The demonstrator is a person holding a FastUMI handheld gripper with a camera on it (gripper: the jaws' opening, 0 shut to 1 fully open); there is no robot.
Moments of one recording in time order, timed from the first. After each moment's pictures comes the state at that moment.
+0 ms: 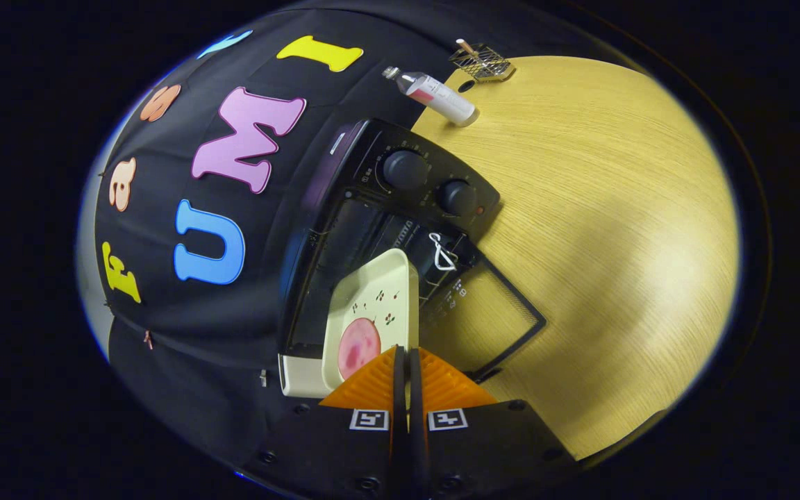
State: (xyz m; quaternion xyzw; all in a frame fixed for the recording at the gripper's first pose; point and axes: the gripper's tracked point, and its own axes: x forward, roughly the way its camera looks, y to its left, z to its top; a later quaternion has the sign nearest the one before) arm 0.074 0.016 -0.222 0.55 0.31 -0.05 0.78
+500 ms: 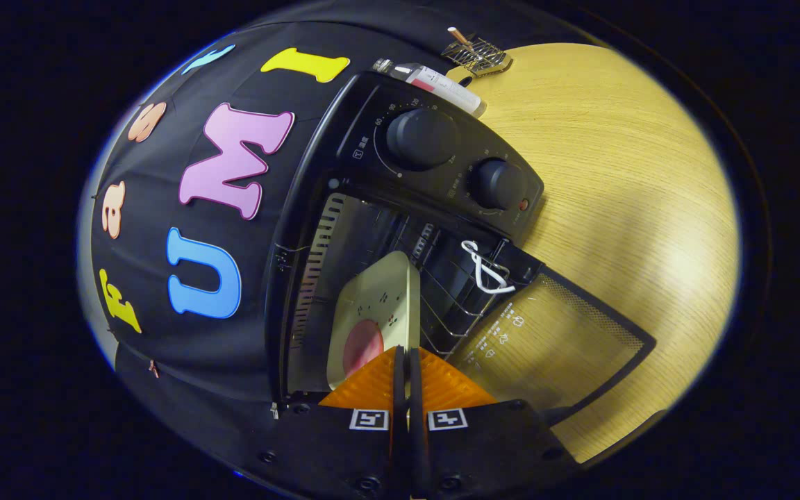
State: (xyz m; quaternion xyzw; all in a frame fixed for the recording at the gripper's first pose) arm 0.153 0.034 -0.242 0.59 0.24 -0.09 0.77
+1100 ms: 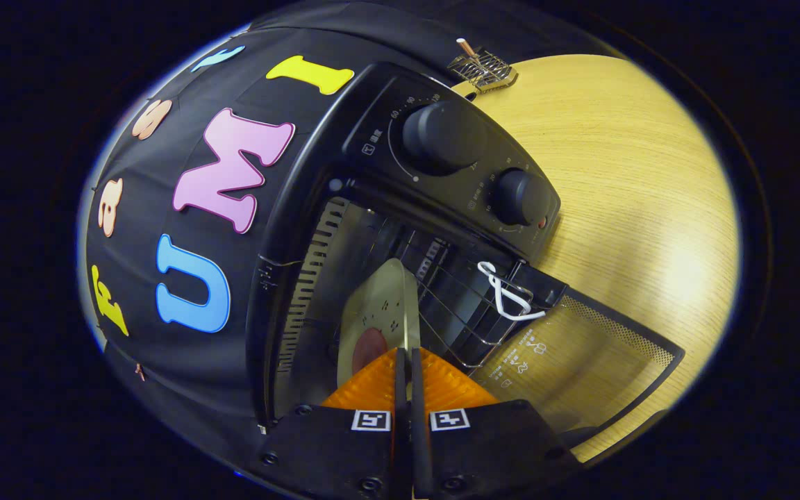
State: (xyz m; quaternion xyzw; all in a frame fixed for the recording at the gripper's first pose) arm 0.174 0.029 -0.250 0.56 0.22 -0.13 0.79
